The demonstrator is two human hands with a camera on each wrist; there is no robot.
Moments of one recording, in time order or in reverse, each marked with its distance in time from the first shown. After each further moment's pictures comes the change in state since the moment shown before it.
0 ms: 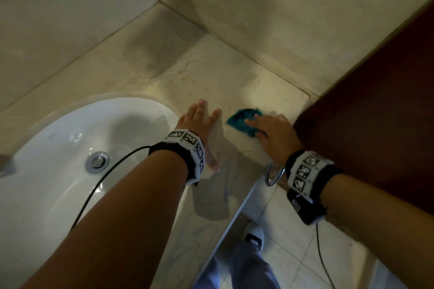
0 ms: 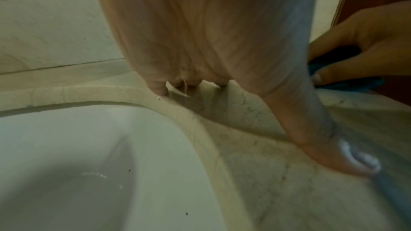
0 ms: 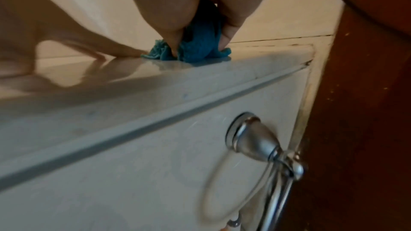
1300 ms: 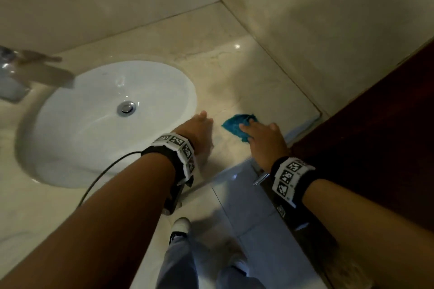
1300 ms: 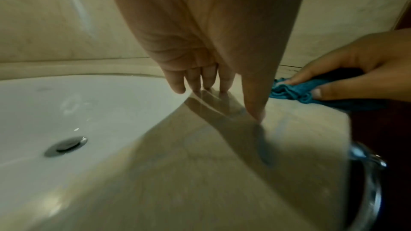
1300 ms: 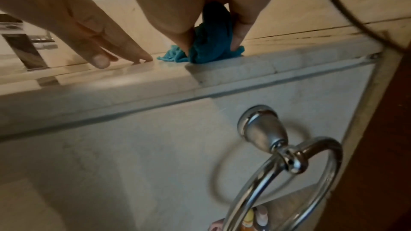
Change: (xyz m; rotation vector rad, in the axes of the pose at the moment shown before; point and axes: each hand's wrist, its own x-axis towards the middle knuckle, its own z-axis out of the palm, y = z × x) left_hand -0.058 0.063 0.034 -0.308 0.063 -0.377; right_hand -0.015 0.018 0.002 -0.206 -0.237 -0.346
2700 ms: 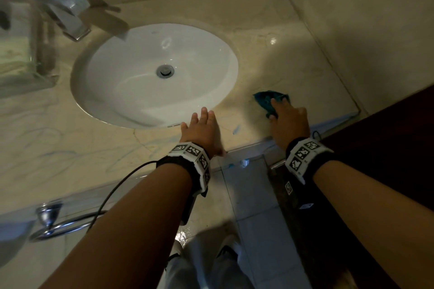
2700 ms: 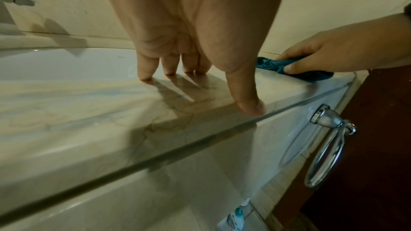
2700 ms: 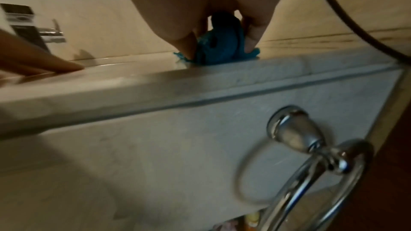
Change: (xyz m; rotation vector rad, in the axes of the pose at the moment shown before) left_hand -0.096 -0.017 0.068 -0.293 0.068 -0.291; right_hand -0.007 -0.035 0.005 -0.021 0.009 0.139
